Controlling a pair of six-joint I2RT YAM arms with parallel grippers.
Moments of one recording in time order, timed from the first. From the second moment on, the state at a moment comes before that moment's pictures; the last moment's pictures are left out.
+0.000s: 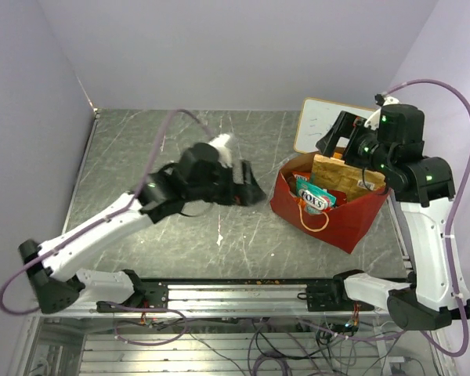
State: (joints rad) left arm -0.88 1.20 1.31 -0.58 0.09 -0.76; right arm 0.25 1.16 1.71 -1.09 0.03 0.43
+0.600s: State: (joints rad) left arm -1.28 1.64 1.49 -0.33 -0.05 -0.91; right arm 0.25 1.09 1.94 -1.27 0.19 0.46
